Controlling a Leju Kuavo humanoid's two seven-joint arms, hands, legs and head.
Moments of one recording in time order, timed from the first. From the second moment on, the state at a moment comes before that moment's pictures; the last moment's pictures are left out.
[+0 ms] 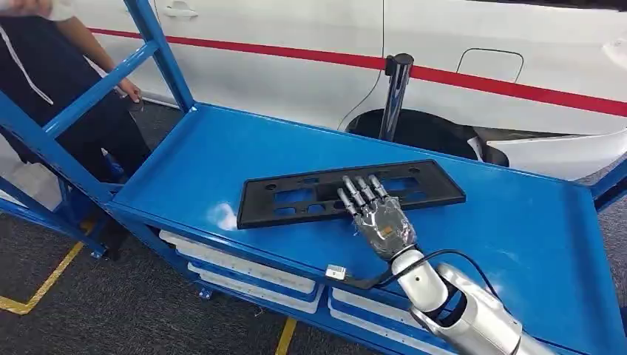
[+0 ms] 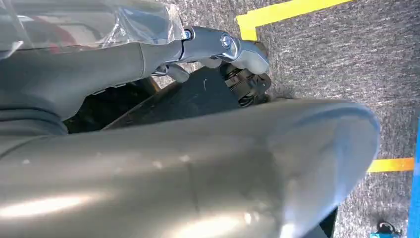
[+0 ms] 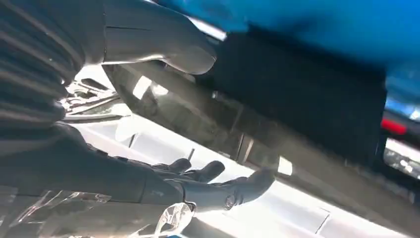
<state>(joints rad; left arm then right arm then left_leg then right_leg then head) -0.18 -0.02 -1.12 -0.24 0.64 0.03 -0.10 -0.84 -0.29 1.09 -1.63 1.55 0.15 0.31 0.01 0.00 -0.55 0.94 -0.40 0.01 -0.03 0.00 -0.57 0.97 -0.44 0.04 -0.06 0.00</state>
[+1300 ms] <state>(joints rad) -0.18 -0.02 -1.12 -0.24 0.63 0.02 -0.11 -0.82 -0.37 1.07 -1.52 1.35 0.16 0.38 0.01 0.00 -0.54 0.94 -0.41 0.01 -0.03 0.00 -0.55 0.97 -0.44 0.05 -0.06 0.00</state>
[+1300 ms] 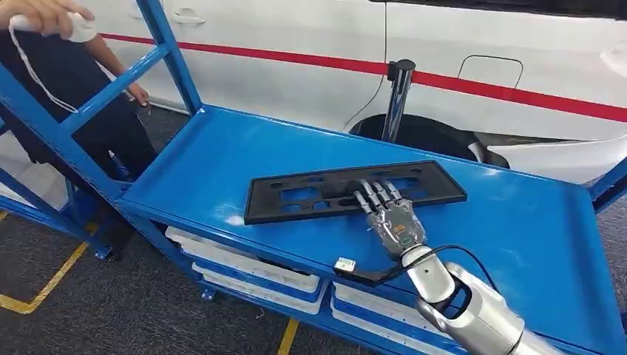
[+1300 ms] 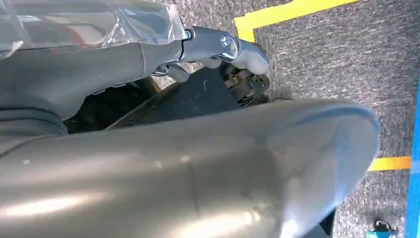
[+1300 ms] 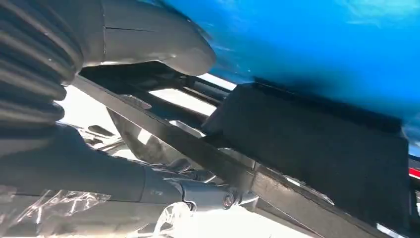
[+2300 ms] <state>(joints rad) -0.18 -0.01 -1.12 -0.24 0.62 0.01 -0.10 -0.86 -0.37 1.07 -1.53 1.30 0.17 0.39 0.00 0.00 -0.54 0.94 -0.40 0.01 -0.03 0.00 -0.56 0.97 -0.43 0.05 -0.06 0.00</state>
